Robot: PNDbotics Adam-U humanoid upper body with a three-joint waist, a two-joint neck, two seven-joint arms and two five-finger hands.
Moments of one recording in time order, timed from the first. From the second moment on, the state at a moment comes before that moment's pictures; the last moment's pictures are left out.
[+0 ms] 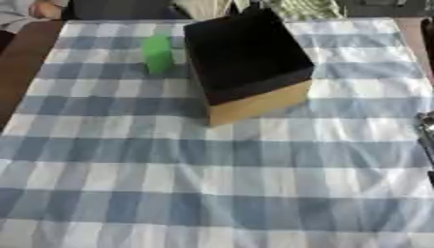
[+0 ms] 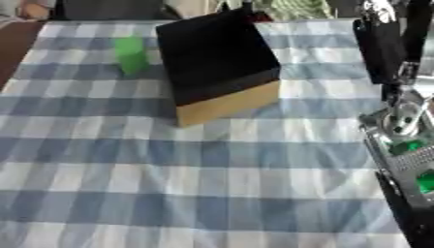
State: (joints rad) left arm -0.54 0.61 -0.05 -1.97 -0.12 0.28 0.44; right arm -0.47 -0.45 0.14 -1.98 0.13 0.11 -0.64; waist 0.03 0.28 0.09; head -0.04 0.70
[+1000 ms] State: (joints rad) left arm -1.03 0.64 -0.18 -1.15 -0.28 0.35 0.08; right arm -0.49 -0.45 0.16 -1.98 0.13 0.10 -0.61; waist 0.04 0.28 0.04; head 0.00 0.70
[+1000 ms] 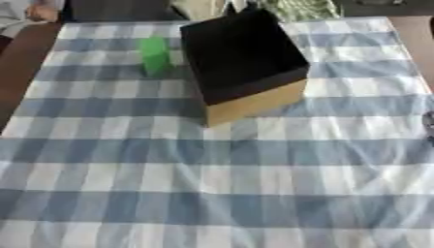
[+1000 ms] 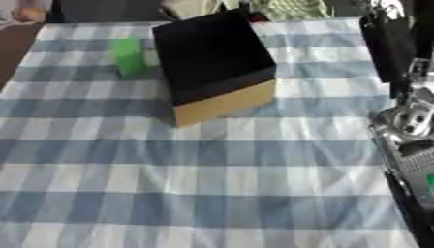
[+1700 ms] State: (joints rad) left arm -1.16 0.53 -0.20 -0.97 -0.60 0.27 -0.26; right arm -0.49 -0.44 0.17 -1.98 0.12 0.09 -0.60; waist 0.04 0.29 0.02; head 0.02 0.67
